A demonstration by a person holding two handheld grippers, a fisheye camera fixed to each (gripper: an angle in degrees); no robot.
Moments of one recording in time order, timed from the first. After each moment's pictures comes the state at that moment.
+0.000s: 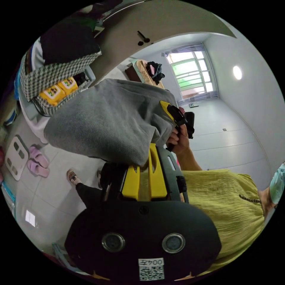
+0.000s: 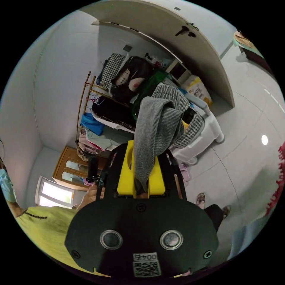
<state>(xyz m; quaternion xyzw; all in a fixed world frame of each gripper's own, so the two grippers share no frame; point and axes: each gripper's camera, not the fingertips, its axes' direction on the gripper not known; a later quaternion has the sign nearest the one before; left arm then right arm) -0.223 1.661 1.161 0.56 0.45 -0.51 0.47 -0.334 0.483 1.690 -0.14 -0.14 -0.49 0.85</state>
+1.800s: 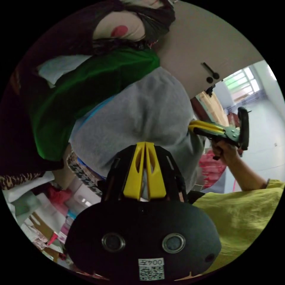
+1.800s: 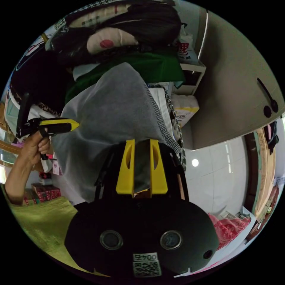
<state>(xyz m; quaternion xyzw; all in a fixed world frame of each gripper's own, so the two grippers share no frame) -0.576 1.828 1.277 0.41 0.28 -0.65 0.58 -0.675 0.469 2.047 -0.07 0.24 -0.67 0.70</state>
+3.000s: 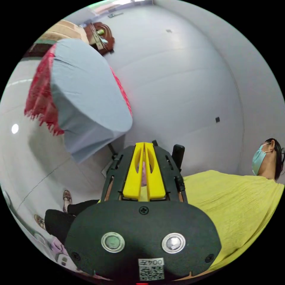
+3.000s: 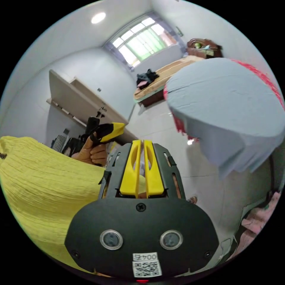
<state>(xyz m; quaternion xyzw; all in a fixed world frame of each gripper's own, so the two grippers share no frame) -0.471 1.057 1.021 0.51 0.54 0.06 0.67 -0.181 0.597 1.365 0.34 -0.02 -0.22 0.91</state>
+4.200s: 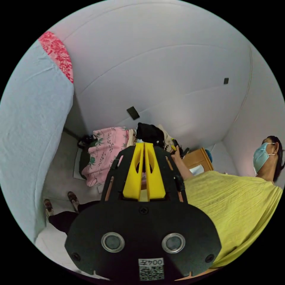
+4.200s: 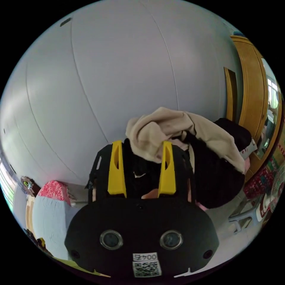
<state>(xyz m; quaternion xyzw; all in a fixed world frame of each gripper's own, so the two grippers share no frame) -0.289 0.318 1.050 0.35 0.53 0.32 0.71 0.136 1.222 0.953 0.69 0.27 0.51 0.43</state>
